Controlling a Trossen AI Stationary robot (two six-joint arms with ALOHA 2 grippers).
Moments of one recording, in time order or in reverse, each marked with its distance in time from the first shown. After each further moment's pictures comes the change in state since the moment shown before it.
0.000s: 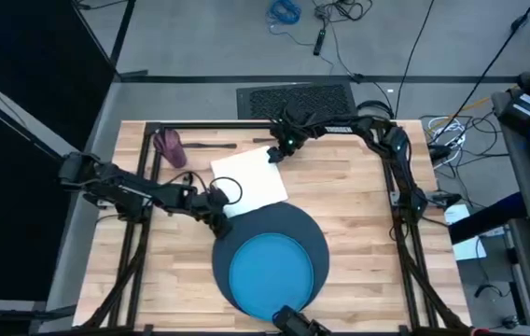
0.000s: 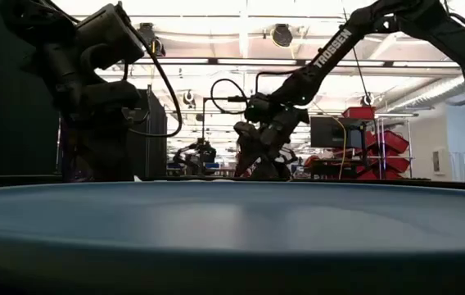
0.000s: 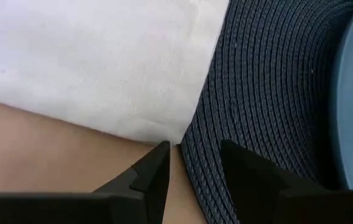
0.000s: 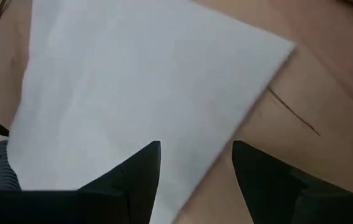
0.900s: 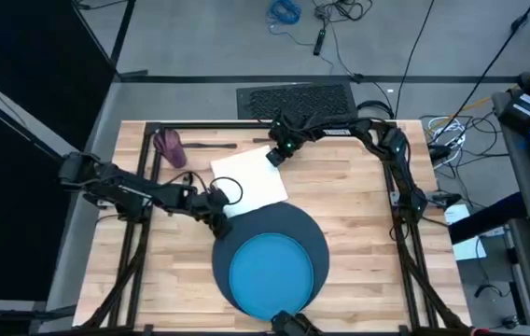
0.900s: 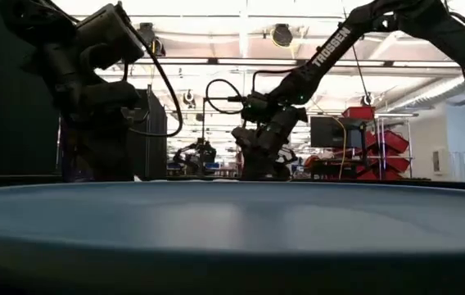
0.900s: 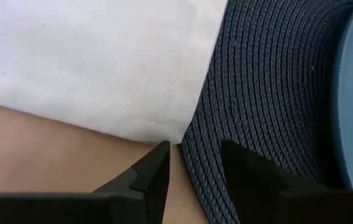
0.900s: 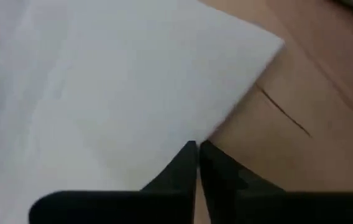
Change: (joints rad) left arm 0.000 0.000 0.000 0.000 -0.002 0.022; right arm 0.033 -0.006 -0.003 -0.016 0.110 -0.026
